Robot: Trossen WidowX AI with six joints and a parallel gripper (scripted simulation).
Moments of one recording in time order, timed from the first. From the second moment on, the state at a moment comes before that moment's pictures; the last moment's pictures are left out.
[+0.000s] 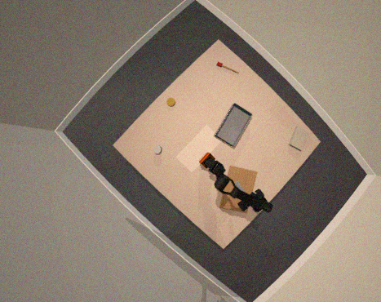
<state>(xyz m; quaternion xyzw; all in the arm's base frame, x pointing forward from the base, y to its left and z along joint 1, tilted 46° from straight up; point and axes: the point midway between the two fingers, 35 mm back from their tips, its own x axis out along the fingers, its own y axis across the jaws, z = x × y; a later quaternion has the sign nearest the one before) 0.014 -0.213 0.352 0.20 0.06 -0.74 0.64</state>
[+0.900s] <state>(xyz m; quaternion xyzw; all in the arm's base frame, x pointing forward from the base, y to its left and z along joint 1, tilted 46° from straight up) 0.008 -0.191 0.348 0.41 0.10 -0.67 0.61</state>
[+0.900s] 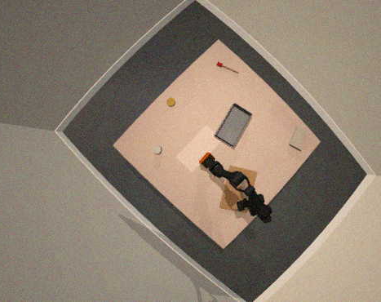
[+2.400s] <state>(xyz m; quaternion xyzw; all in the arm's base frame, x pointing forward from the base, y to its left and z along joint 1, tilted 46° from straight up) 0.011 -0.239 0.314 0.42 0.10 -0.67 0.61</state>
